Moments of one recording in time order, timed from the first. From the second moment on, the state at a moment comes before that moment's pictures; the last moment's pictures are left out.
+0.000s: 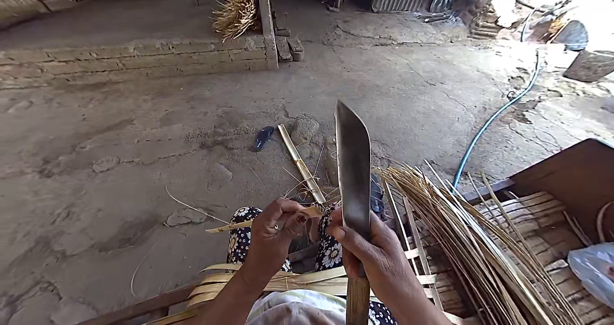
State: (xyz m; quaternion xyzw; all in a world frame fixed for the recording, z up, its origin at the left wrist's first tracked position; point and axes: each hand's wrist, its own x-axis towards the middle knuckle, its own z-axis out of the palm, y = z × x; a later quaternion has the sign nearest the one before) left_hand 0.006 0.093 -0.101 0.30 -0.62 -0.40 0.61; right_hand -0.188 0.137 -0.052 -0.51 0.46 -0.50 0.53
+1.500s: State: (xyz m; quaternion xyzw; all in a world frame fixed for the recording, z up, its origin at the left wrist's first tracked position) left_hand -0.010 0.114 -0.099 0.31 -0.61 -0.42 0.59; right_hand -0.192 0.159 -0.046 -0.74 0.45 -0.42 0.26
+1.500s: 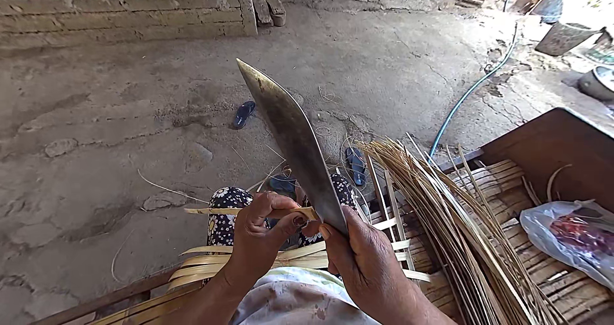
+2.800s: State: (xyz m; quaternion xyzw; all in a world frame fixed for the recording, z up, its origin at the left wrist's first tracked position) left_hand -0.012 0.109 -0.101 0.27 -0.59 -0.48 0.59; right_hand -0.185 0.137 -0.028 -0.80 0.52 -0.23 0.22
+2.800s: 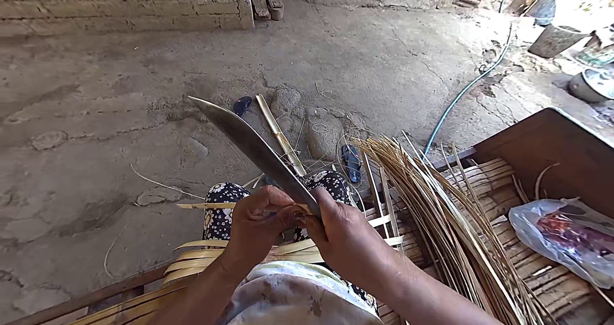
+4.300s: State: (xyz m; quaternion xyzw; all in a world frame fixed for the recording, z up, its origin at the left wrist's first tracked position) left_hand 0.342 0.040 -0.042 0.38 -0.39 -0.29 0.79; right_hand -0.236 0.070 -0.114 -0.41 0.49 -0.49 0.59
